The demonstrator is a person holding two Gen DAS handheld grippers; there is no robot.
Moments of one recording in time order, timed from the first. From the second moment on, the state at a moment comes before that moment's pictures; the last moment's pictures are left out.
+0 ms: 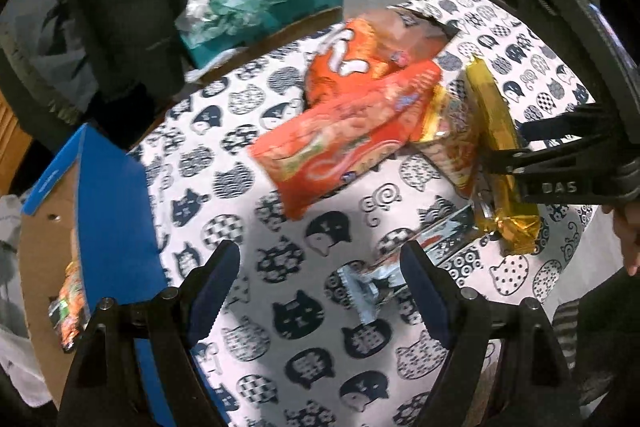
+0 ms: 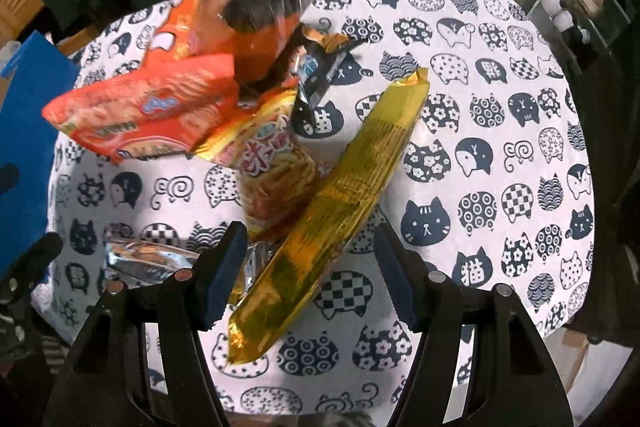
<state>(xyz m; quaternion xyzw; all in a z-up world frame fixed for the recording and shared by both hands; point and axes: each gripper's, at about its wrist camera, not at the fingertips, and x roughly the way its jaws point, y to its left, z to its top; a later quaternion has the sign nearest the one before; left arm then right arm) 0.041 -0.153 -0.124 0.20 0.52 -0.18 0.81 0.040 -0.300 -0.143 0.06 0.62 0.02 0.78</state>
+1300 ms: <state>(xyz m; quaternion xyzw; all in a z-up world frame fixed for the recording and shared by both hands) 0.044 -0.211 -0.196 0.24 0.56 -0.31 0.73 0.050 -0.373 -0.186 0.12 0.64 0.00 0.76</state>
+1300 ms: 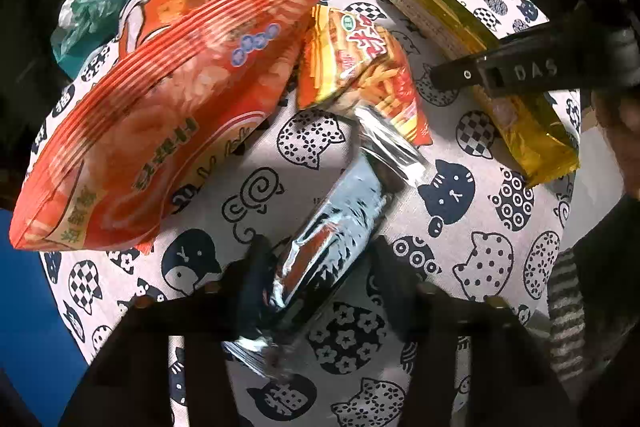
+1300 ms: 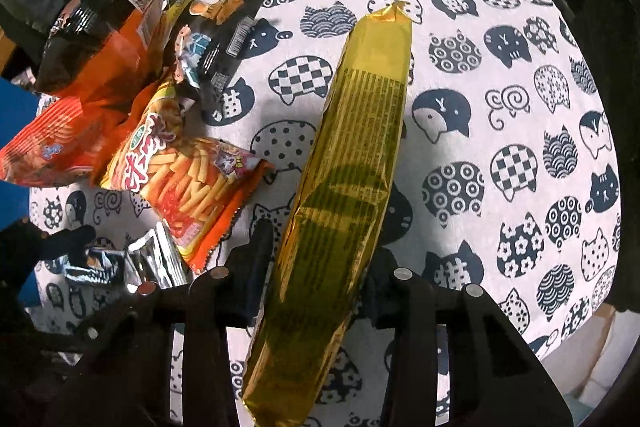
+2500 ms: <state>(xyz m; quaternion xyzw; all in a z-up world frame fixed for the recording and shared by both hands) 0.018 -0.136 -0.087 0.12 0.52 -0.26 0.80 0.004 -0.318 -0.079 0.05 0.56 0.02 0.83</state>
